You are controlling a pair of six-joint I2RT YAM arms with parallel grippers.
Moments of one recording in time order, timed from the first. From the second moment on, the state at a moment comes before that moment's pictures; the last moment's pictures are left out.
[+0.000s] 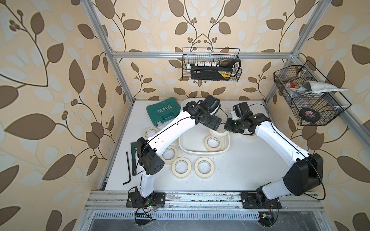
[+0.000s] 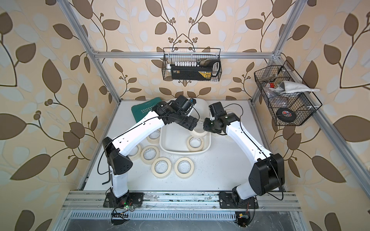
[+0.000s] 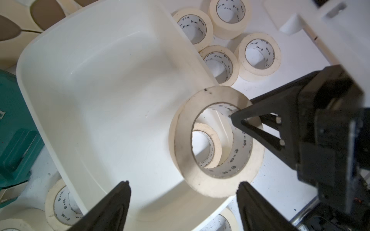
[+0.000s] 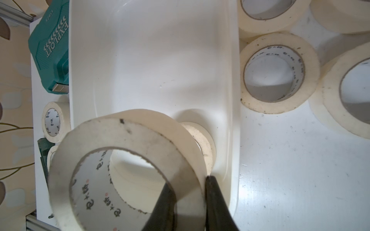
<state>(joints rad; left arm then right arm) -0.86 1.90 2.07 -1.09 -0.08 -0.23 0.30 1.49 1.34 -0.85 -0.07 0.55</state>
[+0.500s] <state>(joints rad) -0.80 1.81 1.88 -0.99 -0.12 -0.28 -0.01 1.30 1.22 -0.89 -0.09 0.45</state>
